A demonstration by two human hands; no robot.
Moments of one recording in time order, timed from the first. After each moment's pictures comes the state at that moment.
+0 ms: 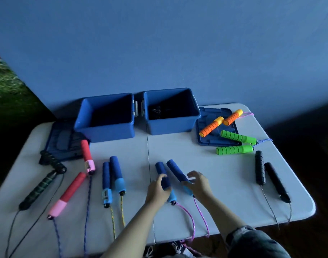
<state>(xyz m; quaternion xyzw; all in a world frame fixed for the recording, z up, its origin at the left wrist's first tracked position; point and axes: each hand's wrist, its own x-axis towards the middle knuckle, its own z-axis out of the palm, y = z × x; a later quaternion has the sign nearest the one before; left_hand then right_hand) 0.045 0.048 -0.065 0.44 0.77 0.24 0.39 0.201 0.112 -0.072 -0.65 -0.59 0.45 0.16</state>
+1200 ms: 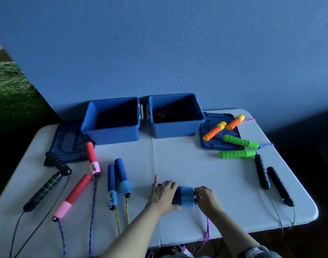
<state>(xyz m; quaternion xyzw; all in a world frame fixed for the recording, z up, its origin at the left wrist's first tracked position) 0.032 0.045 -0.057 0.75 0.63 -0.08 0.17 0.218 0.080 -0.082 -0.61 -0.73 0.29 0.02</state>
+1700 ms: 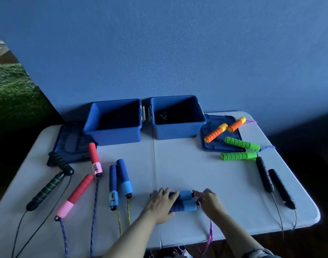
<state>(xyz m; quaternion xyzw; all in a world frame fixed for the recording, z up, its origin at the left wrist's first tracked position) 0.020 0.024 -0.068 0.79 0.58 -0.13 0.15 0.226 0.076 -0.078 -0.60 -0.74 0.31 0.02</state>
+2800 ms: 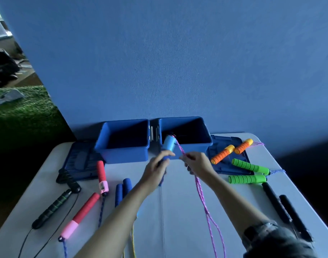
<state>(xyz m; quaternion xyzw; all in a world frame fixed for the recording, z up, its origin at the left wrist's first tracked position) -0.027 0.098 0.076 0.49 0.60 0.48 0.42 0.125 0.177 0.080 -0.54 -0.65 0.47 0.26</state>
